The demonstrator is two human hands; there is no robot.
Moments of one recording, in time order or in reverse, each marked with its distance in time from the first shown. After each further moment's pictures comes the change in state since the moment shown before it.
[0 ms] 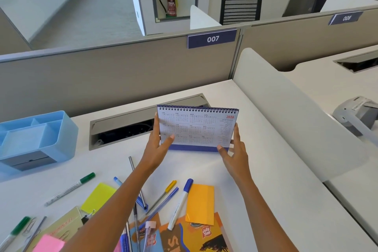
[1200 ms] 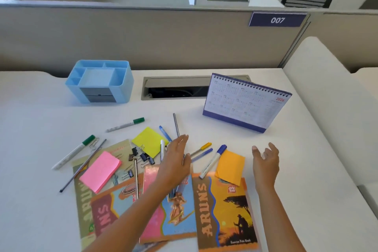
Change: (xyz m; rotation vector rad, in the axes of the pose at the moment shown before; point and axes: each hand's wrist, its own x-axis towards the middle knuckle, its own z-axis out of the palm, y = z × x) left_hand -0.166 -0.056 -0.018 0.462 0.094 -0.091; right_hand -0.086 0.015 0.017 0.062 0.155 0.252
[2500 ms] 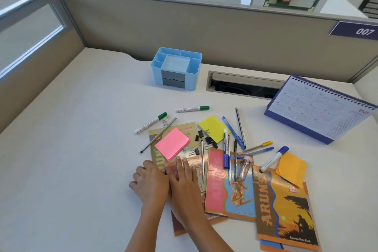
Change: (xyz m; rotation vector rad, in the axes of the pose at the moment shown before) left_hand -0.159 -0.105 -0.113 0.318 0.291 -0.983; right_hand -0.325 0.007 0.166 -0.772 -0.705 -1.093
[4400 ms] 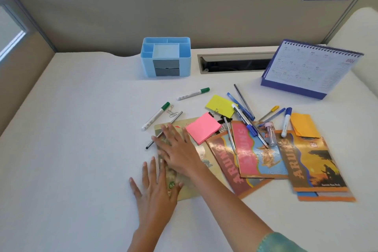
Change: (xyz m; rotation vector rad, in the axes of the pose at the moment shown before) left_hand 0.029 -0.122 0.005 0.244 -0.046 0.662; right_hand 0.092 -0.042 0.030 -0.107 -0.104 -0.097
